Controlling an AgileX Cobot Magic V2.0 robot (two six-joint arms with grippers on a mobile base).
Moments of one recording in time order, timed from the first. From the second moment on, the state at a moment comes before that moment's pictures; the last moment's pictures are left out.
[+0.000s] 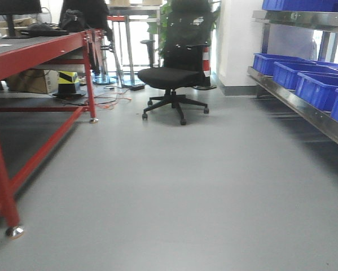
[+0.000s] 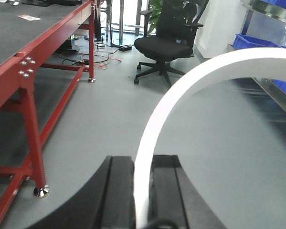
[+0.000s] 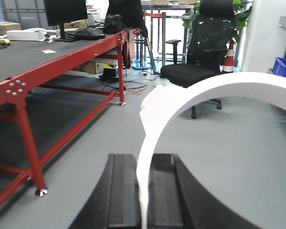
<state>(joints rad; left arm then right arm) 0.05 0.57 -0.67 -0.10 0.37 0.02 0.15 0.50 -0.73 0.19 0.40 -0.12</state>
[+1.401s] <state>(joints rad) 0.05 0.57 -0.67 -0.10 0.37 0.02 0.15 0.50 -0.73 0.19 0.40 -0.12</state>
